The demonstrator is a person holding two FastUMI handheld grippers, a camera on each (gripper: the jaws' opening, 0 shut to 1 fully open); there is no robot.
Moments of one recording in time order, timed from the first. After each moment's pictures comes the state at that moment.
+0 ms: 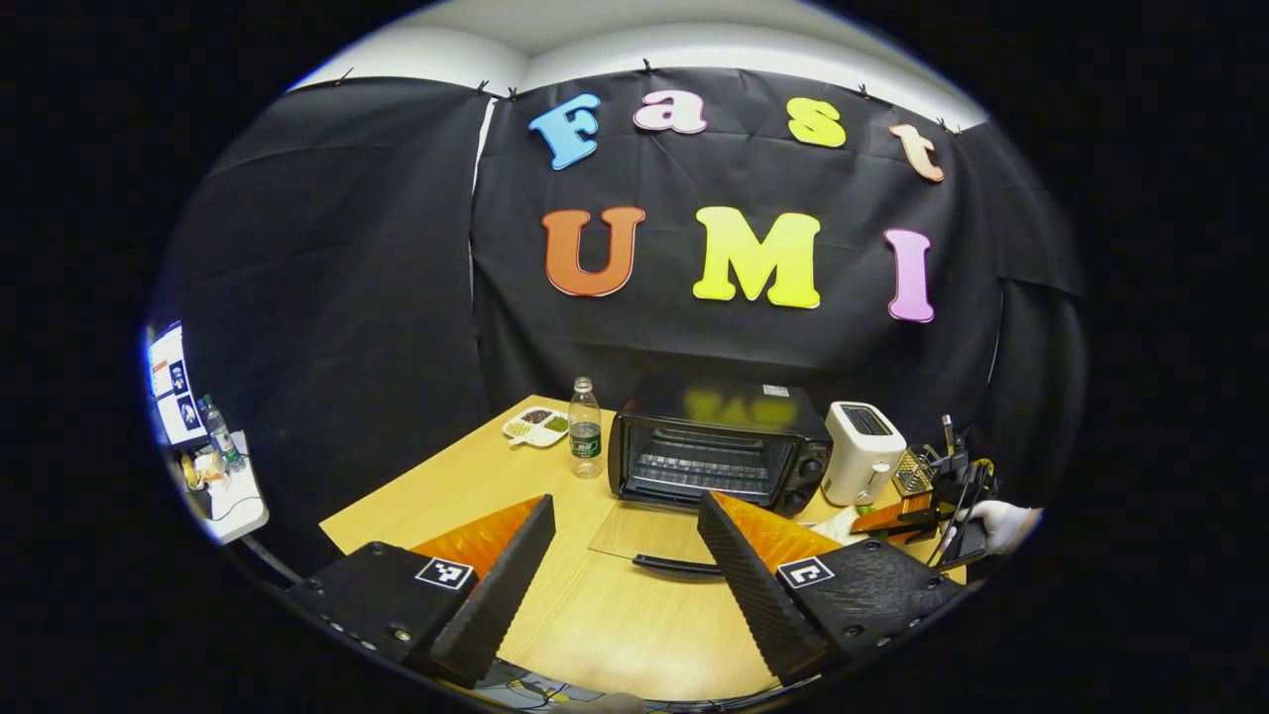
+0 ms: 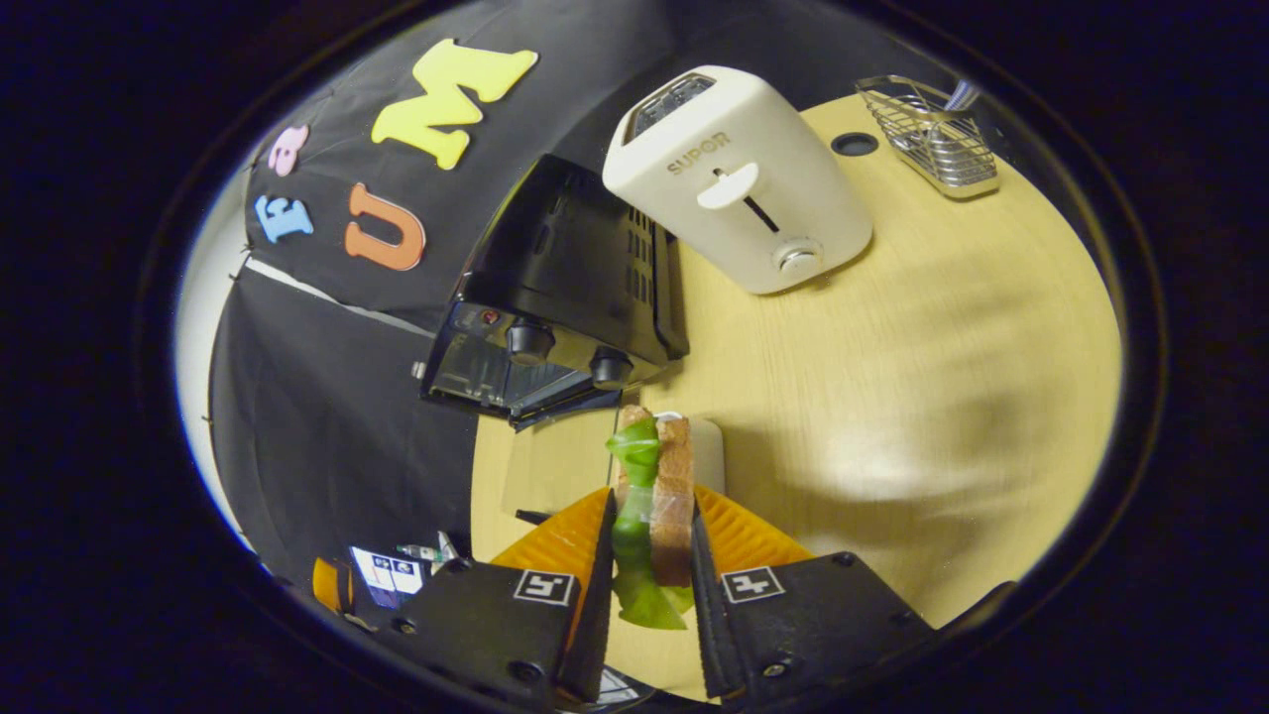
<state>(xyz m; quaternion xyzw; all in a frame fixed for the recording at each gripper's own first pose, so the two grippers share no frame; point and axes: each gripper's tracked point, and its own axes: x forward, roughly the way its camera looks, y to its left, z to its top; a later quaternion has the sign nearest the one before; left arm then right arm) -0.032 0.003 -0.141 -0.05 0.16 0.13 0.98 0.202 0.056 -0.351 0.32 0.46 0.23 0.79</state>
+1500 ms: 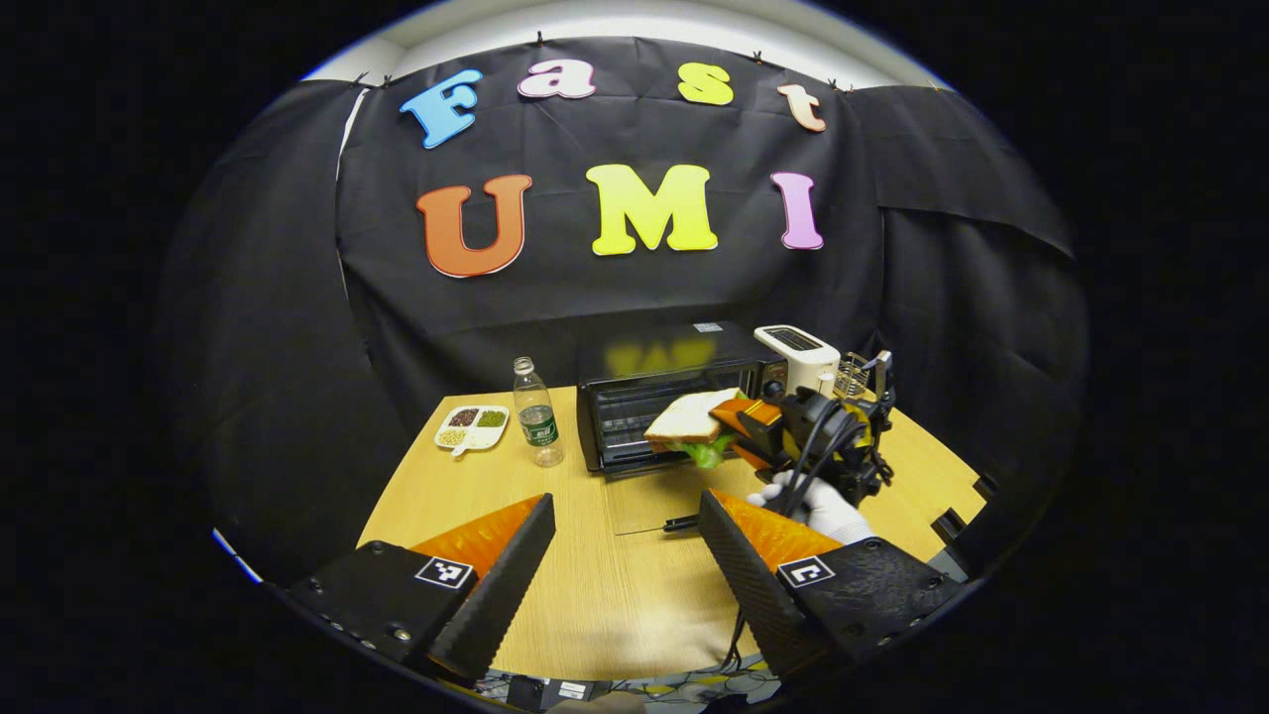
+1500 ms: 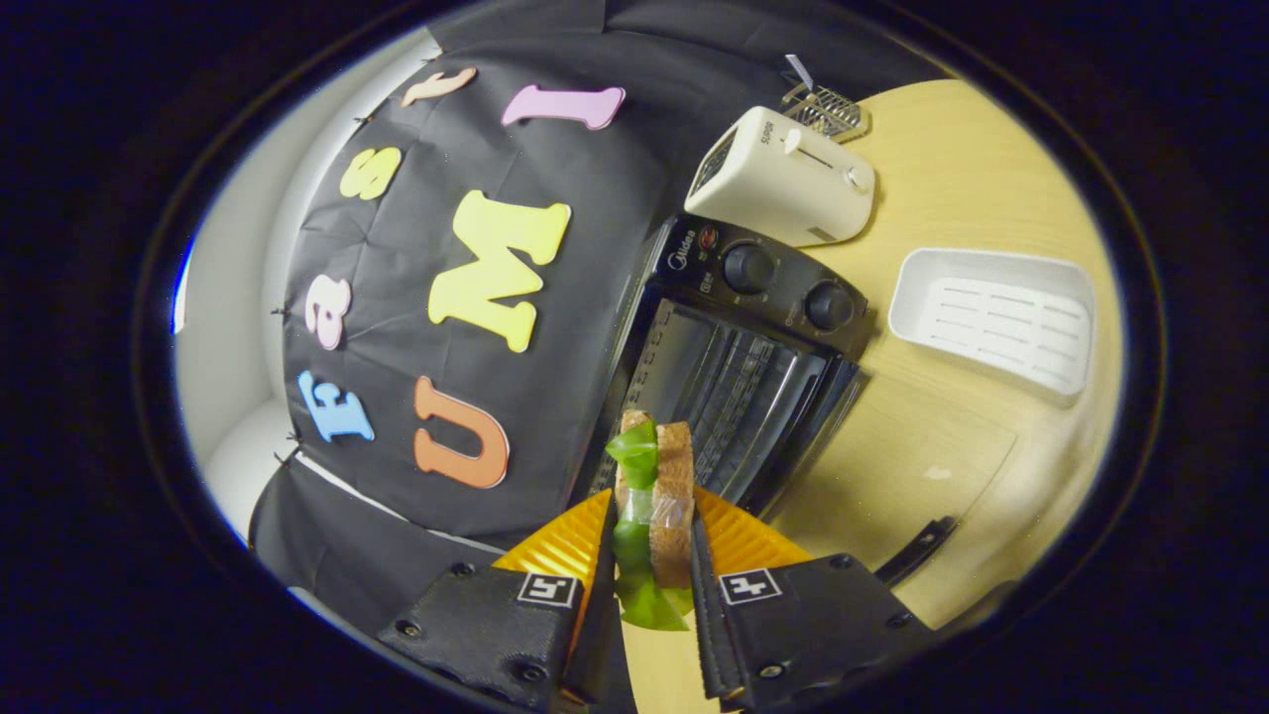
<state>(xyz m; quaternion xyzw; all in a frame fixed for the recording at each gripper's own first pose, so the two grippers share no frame) -0.029 0.077 -0.176 0.03 0.21 -0.10 0.97 0.238 0.292 -0.289 0.59 0.11 0.05 0.80</state>
